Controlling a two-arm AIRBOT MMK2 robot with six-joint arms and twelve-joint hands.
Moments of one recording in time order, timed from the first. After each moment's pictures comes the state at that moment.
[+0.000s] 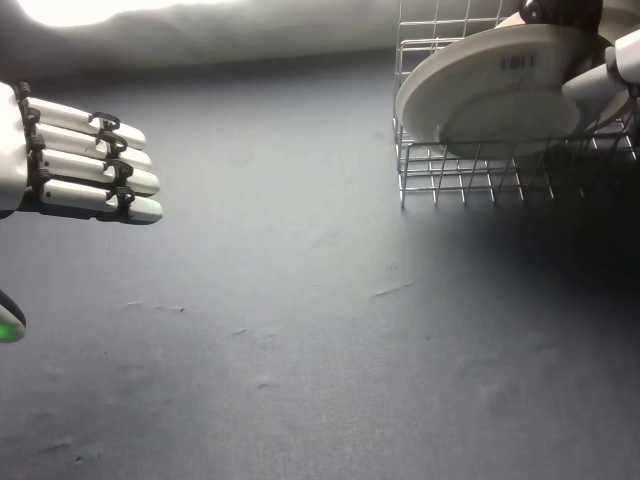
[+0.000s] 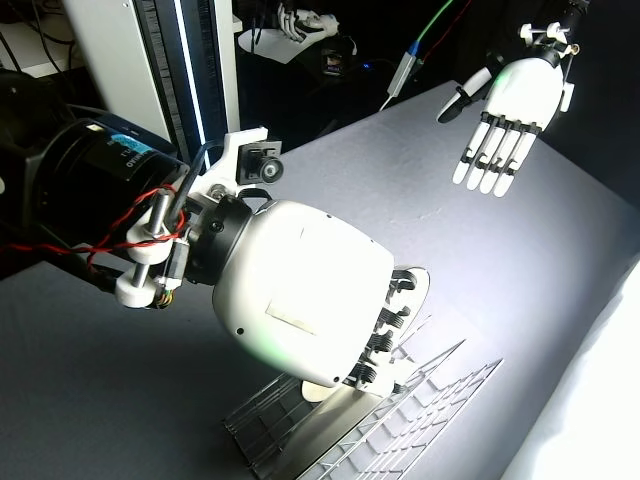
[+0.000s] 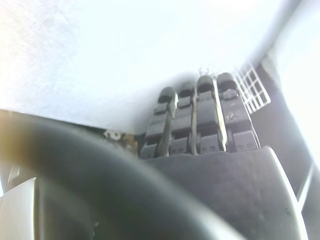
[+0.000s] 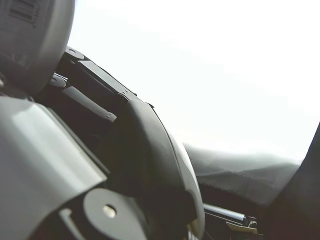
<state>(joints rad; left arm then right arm) 0.26 -0.78 1.39 1.85 -0.94 -0.21 -0.13 -0.88 1.14 -0.45 0.12 -0.23</state>
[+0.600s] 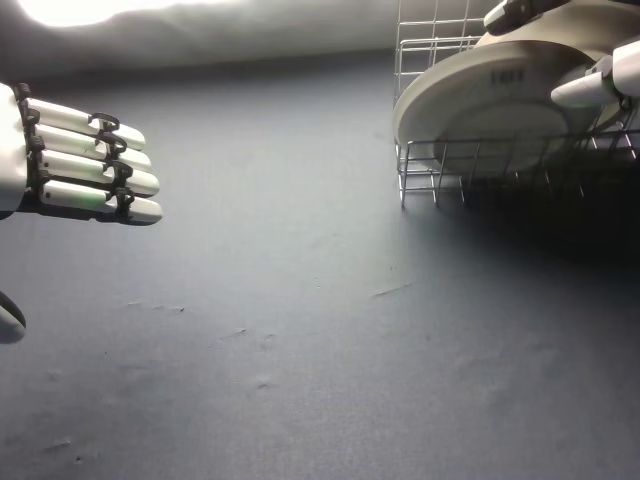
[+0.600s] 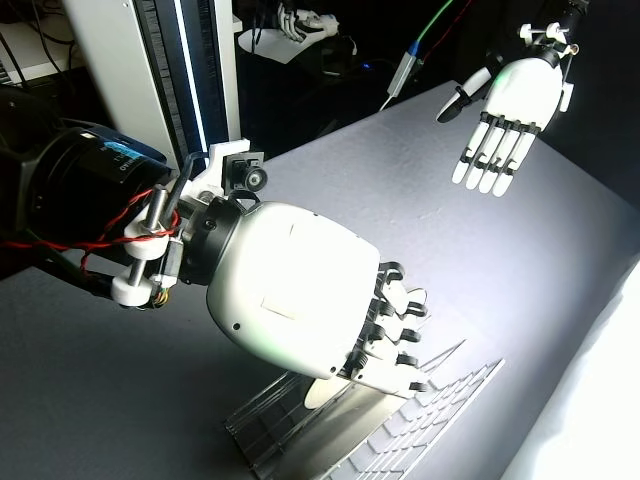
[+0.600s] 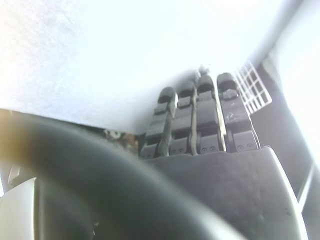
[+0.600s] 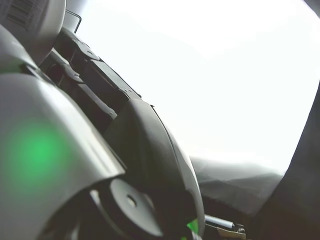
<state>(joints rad) 0.26 -0.78 1.39 1.84 -0.94 -0.21 -0.17 -0.88 1.13 -0.56 0.20 -0.24</state>
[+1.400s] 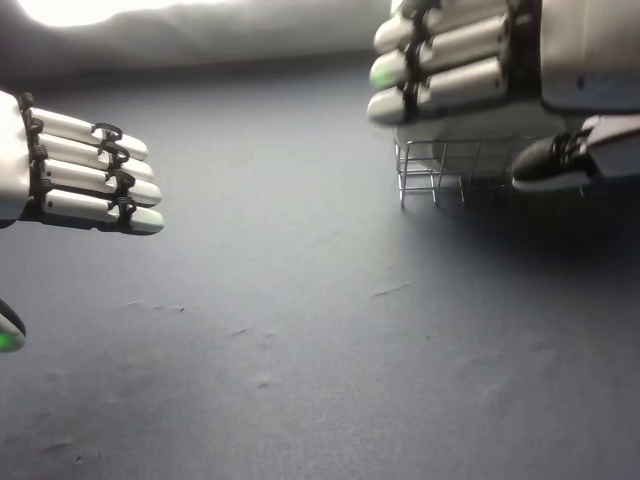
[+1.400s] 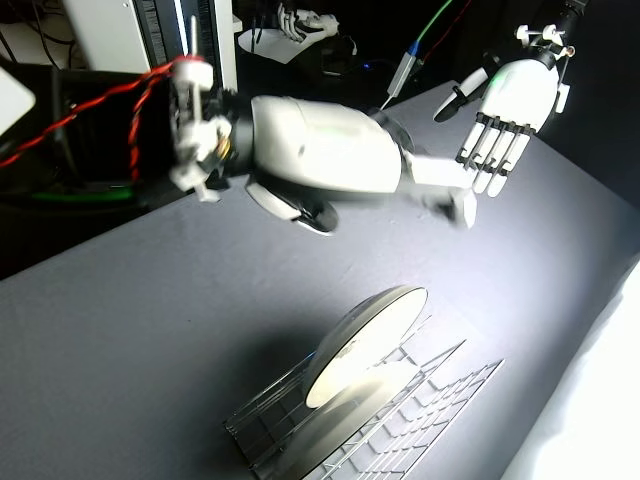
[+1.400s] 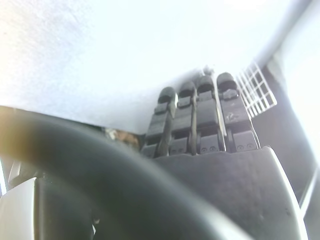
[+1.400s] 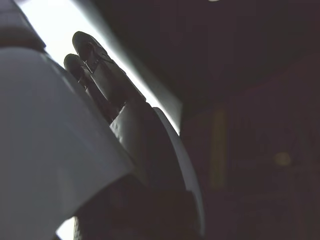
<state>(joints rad) 0.27 -0.78 1.39 1.85 -0.94 -0.22 -0.14 -0.86 1.09 -1.12 0.66 -0.32</state>
